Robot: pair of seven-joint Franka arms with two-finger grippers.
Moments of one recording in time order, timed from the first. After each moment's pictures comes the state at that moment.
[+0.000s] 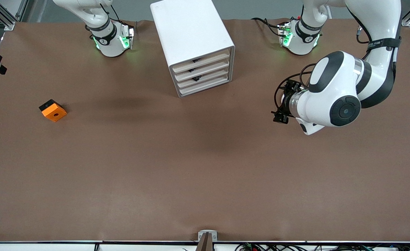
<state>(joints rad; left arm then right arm) -0.22 0.38 -0.16 -1.49 -0.26 1.42 -1.68 -0.01 -0.17 -0.12 -1.64 -0.04 1.52 -0.08</state>
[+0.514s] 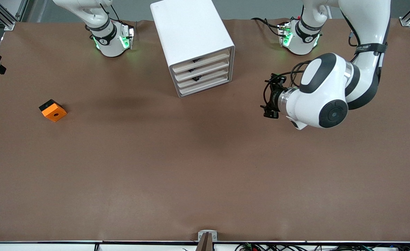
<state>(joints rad) -0.25 0.41 -0.16 -1.49 -0.40 1.40 -1.92 -0.01 -0.17 -0.12 -1.64 -0.04 1.51 -0.08</state>
